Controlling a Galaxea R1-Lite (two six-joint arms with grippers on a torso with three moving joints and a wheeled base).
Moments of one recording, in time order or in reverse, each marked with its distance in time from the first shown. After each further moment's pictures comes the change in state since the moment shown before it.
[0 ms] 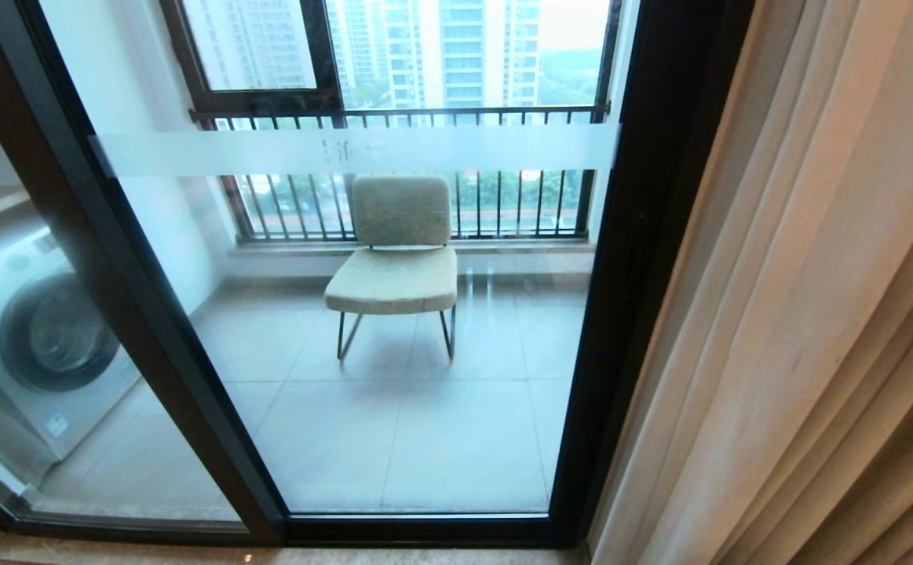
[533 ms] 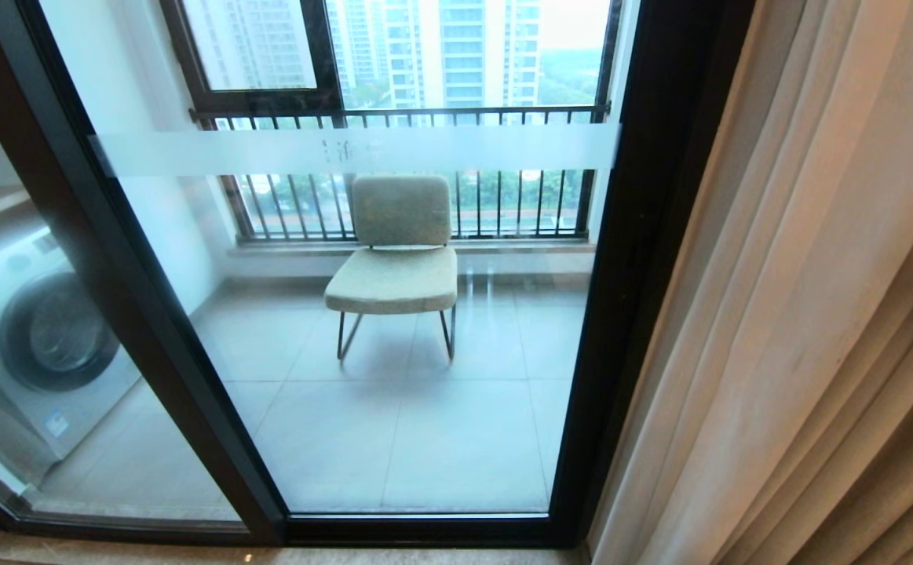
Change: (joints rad) left arm 0.000 0.000 0.000 0.000 0.000 0.000; right arm 0.005 0.196 -0.078 -0.164 0.028 0.006
